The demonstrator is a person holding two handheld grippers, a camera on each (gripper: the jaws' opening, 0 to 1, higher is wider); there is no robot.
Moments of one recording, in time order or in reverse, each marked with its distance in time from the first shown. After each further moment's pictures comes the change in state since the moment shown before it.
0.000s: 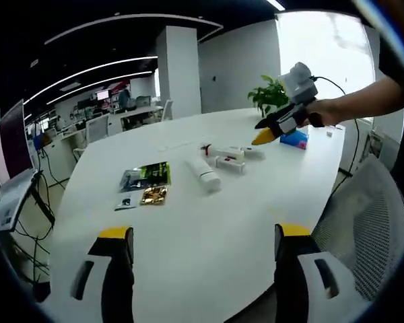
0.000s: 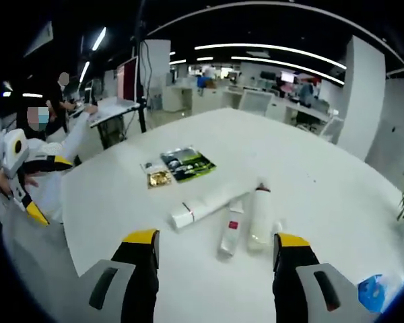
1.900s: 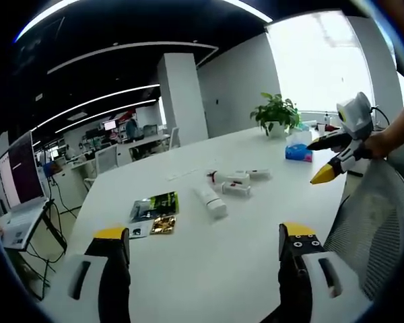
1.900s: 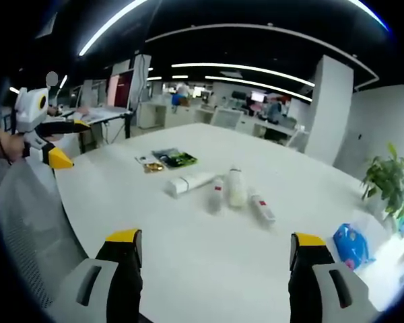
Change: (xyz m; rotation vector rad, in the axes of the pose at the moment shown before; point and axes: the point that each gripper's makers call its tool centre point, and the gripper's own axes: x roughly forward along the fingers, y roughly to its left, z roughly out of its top) left arm -0.003 -0.004 0.035 0.068 -0.171 0.077; right arm -0.109 0.025 -0.080 0.012 -0.149 -0.237
